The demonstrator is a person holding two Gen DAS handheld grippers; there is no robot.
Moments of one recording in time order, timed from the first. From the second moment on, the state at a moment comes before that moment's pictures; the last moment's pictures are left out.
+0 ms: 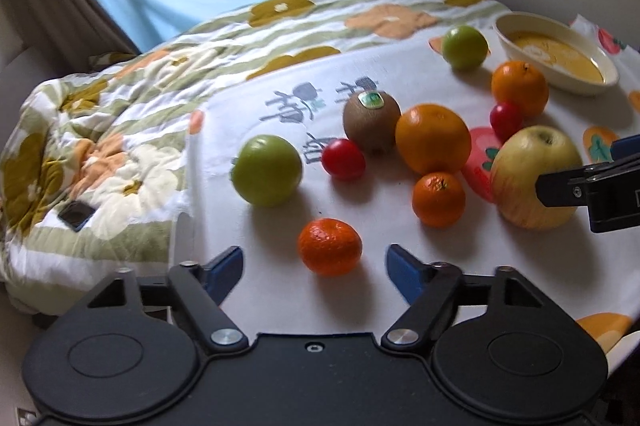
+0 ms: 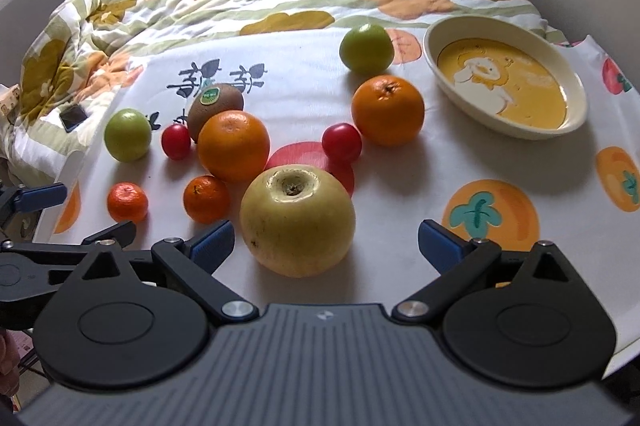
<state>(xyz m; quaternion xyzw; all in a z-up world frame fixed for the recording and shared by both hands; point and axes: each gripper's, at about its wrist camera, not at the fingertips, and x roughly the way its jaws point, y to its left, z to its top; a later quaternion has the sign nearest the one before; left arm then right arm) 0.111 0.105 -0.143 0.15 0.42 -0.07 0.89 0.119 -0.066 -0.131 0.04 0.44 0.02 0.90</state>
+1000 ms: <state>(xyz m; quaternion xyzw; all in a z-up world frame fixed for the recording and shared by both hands) 0.117 0.102 -0.153 0.14 0.42 -0.09 0.89 0.140 -0.048 -0.150 0.02 0.46 0.04 0.89</state>
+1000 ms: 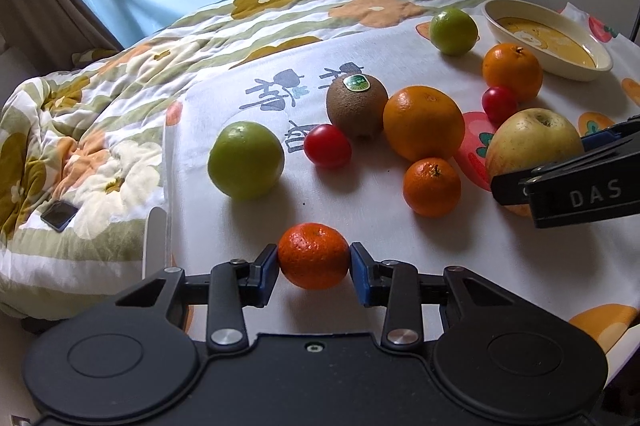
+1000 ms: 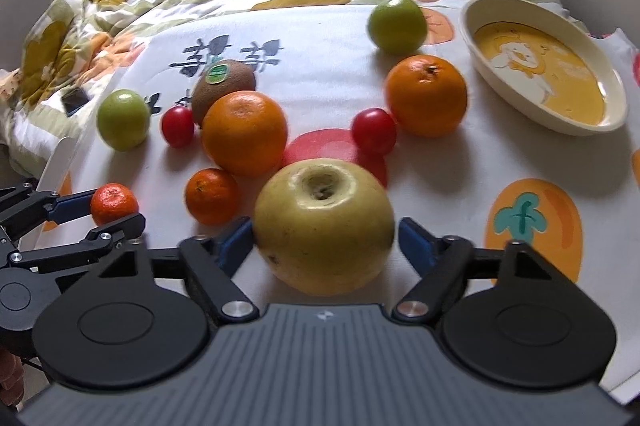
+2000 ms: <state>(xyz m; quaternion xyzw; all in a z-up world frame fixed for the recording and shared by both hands) 0.127 -0.034 -0.033 0.06 0.36 -0.10 0.92 0.133 -0.220 -0.039 0.05 0.39 0.01 0.92</state>
